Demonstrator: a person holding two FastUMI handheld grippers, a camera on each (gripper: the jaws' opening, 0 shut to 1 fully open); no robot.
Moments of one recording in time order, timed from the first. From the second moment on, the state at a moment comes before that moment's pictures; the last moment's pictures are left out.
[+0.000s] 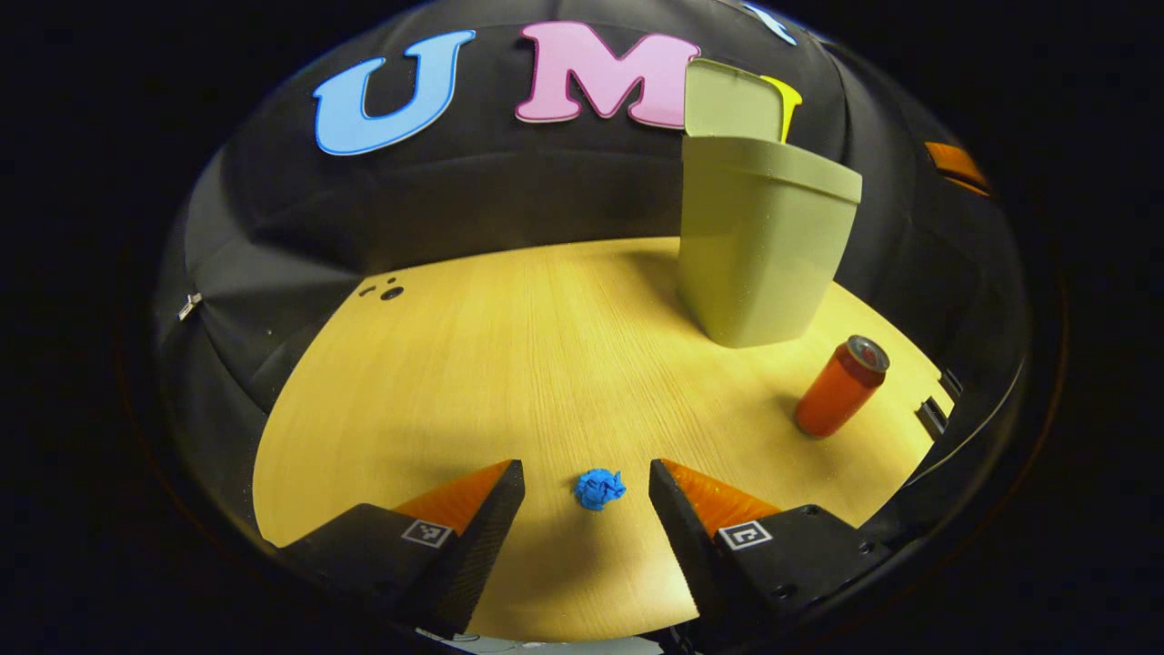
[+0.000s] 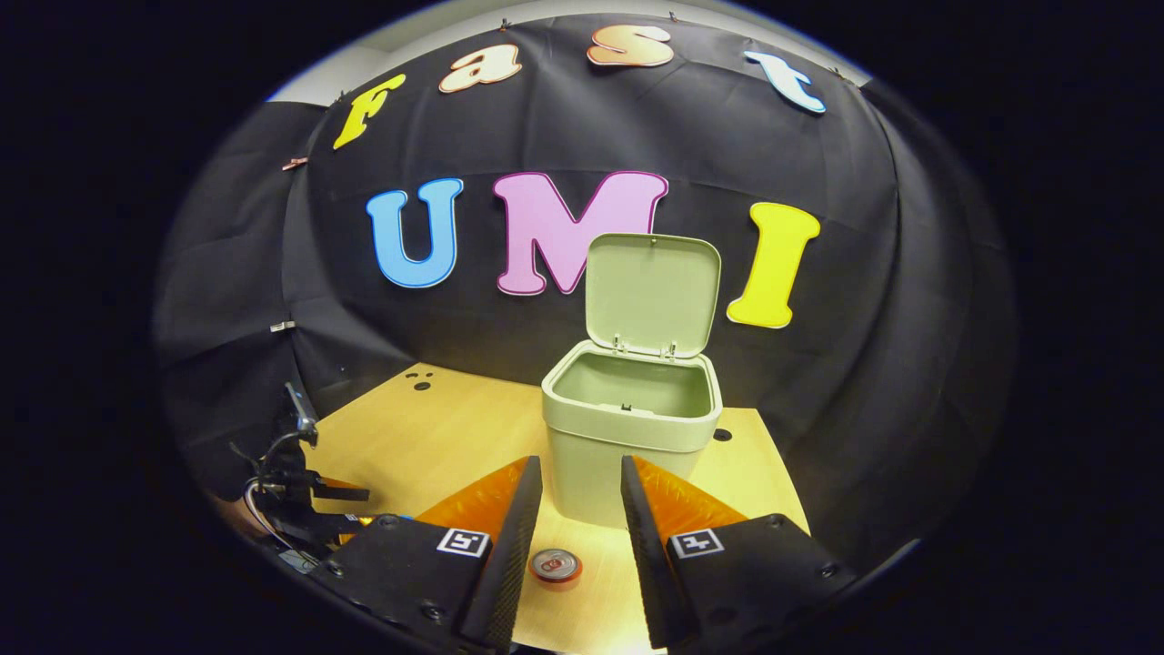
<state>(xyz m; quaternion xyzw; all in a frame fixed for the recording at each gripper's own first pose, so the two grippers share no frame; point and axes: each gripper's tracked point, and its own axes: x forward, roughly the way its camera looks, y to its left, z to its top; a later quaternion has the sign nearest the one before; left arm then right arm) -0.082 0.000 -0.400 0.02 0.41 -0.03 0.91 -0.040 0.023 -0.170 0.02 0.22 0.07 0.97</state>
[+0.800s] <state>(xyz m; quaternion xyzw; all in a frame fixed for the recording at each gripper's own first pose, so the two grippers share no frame) -0.069 0.000 -0.469 0.03 0.49 -0.05 0.87 -0.062 -0.012 -0.179 0.01 0.24 0.03 0.97</state>
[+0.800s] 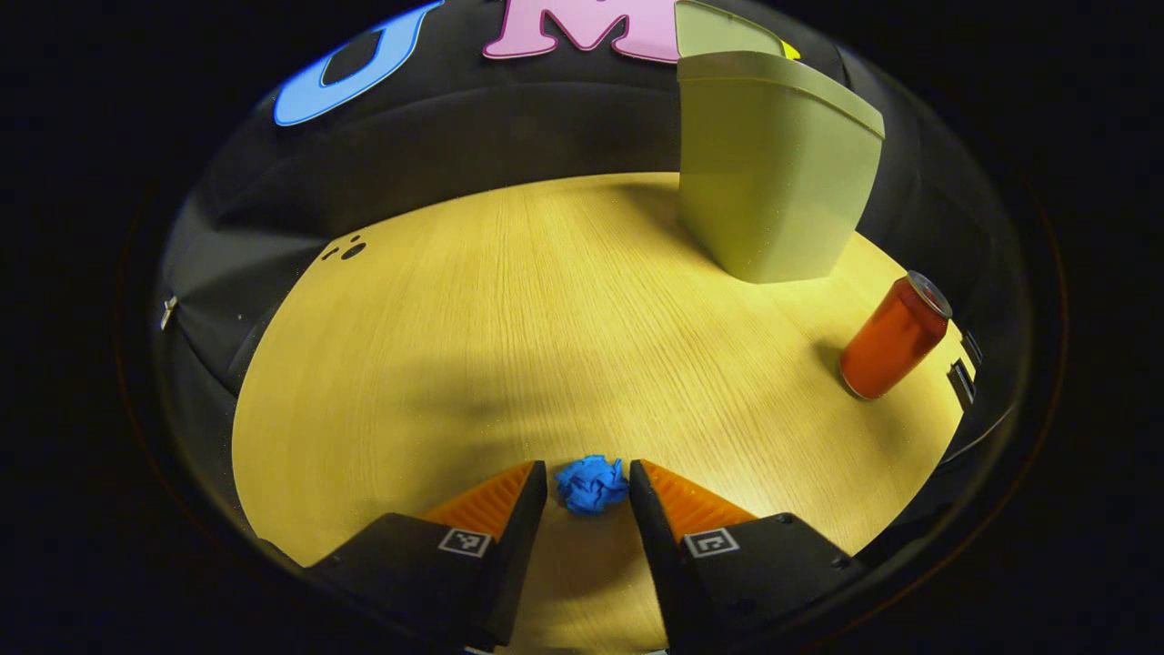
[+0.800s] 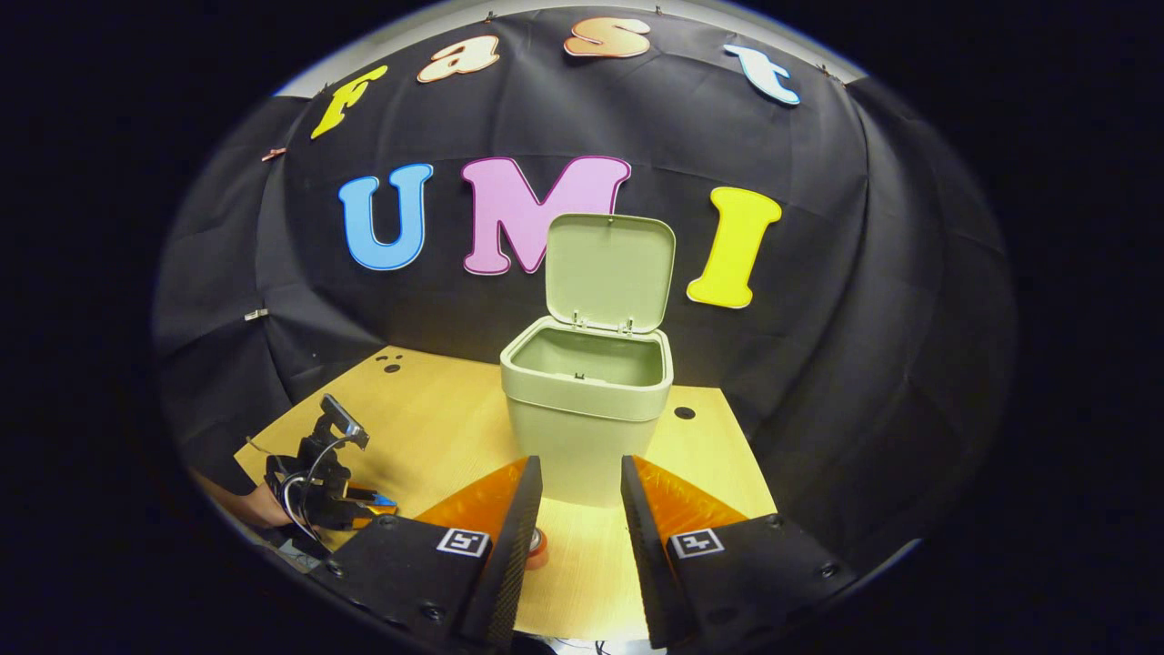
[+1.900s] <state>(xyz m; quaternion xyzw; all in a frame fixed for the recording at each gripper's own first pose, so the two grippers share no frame) -0.020 -0.015 -0.296 -0.03 0.34 -0.08 0.94 -0.047 0.018 -0.195 0.03 0.24 0.07 0.97</state>
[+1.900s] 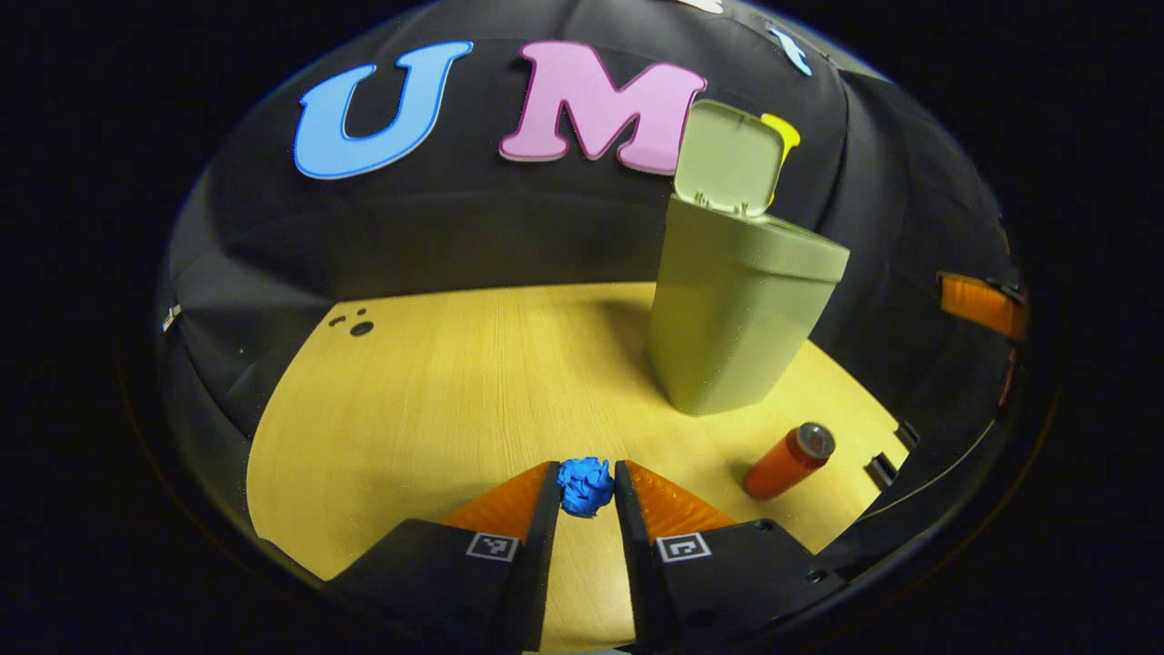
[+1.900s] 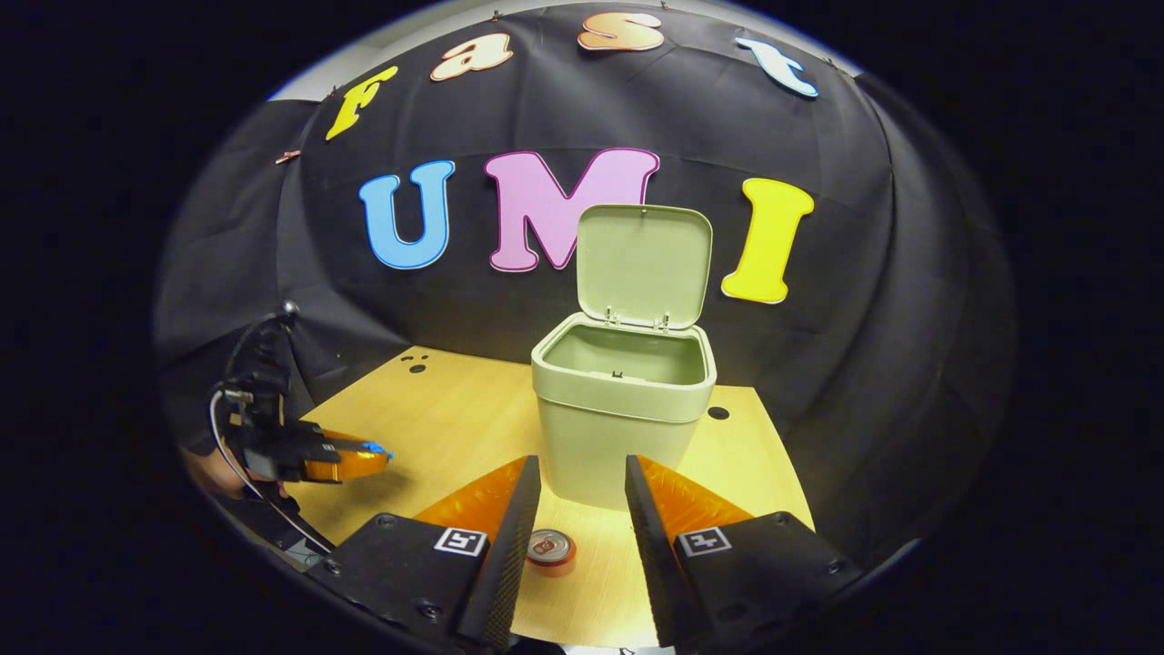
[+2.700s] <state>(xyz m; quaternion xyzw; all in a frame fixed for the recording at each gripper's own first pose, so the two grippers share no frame) 0.092 -0.097 -0.125 -0.05 0.16 -0.17 0.97 -0.044 0.029 -0.206 0.09 0.26 0.11 0.96</state>
